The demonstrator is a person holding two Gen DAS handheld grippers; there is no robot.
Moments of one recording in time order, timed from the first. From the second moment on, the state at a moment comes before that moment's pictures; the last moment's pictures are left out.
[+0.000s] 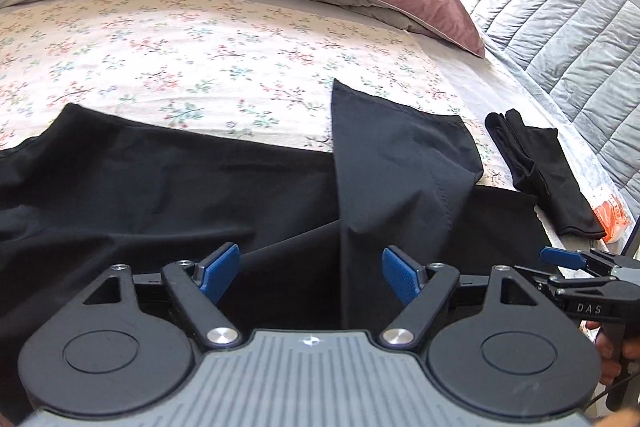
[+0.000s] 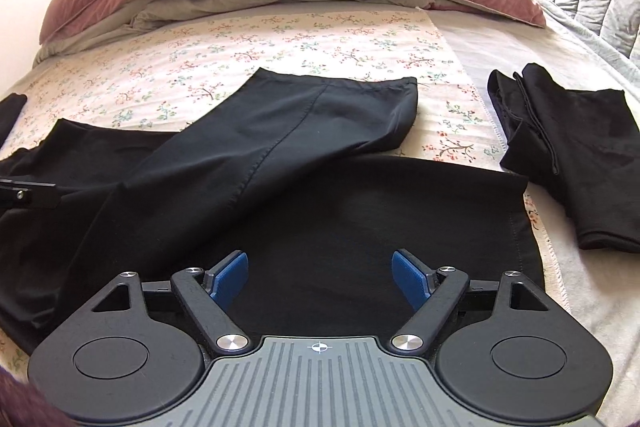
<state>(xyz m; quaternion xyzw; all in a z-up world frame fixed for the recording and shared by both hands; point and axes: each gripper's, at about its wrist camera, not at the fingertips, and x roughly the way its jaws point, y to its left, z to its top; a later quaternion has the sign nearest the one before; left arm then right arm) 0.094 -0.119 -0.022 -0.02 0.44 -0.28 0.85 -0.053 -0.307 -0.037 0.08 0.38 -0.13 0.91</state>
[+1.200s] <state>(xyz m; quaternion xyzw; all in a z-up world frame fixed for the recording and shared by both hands) 0.066 -0.269 -0.006 -0.04 0.34 -0.49 0.81 -0.074 -0.394 -0.026 0.14 0.34 -0.18 0.91</state>
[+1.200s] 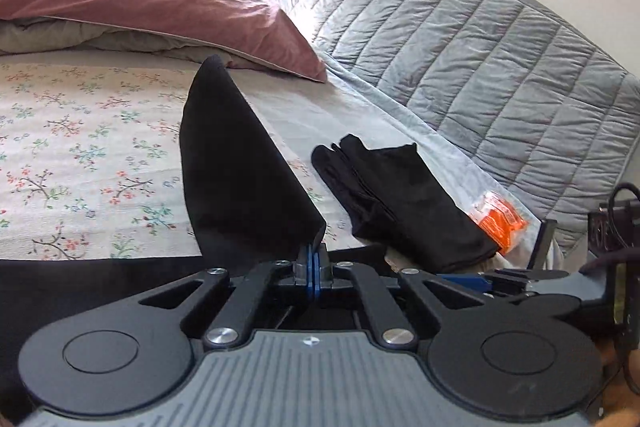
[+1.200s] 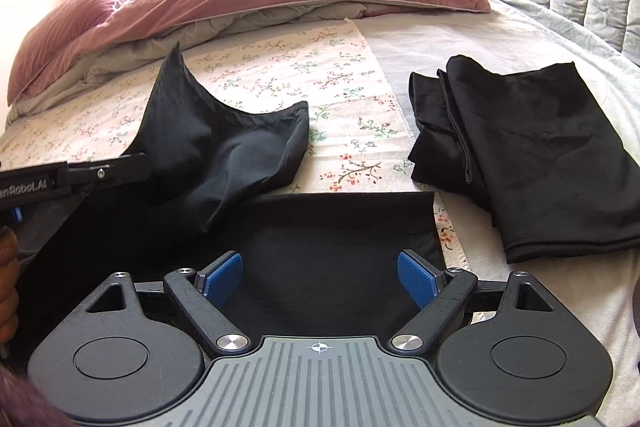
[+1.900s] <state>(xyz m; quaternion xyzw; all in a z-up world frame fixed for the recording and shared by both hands) -0.037 -0.288 -0.066 0.14 0.35 -0.59 0.71 -0.128 -0.441 -0.031 0.19 0.30 -0.24 0.90</state>
